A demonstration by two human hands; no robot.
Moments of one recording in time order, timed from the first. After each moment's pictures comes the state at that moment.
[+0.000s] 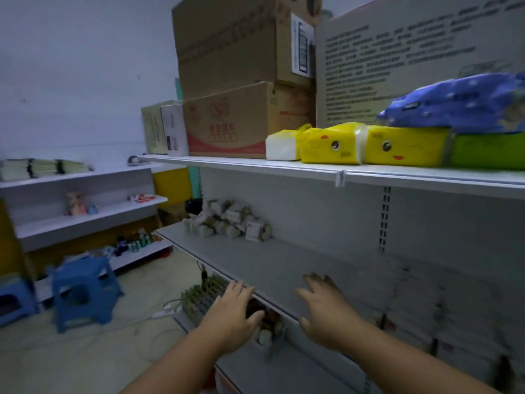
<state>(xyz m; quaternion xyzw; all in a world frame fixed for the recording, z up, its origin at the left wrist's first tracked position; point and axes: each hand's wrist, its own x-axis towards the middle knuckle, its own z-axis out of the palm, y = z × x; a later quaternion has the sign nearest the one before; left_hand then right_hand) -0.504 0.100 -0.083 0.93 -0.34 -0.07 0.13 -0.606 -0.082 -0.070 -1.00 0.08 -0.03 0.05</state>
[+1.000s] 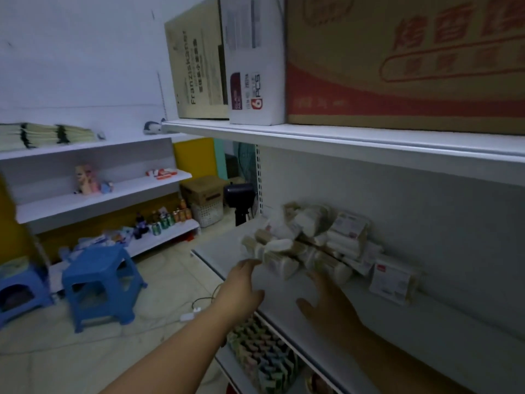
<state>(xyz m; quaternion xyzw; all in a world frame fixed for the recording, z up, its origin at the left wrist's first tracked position) 0.002 0.158 -0.134 0.92 -0.27 -0.05 0.28 -0.100 -0.011 -0.151 -0.93 0.14 -0.09 0.32</state>
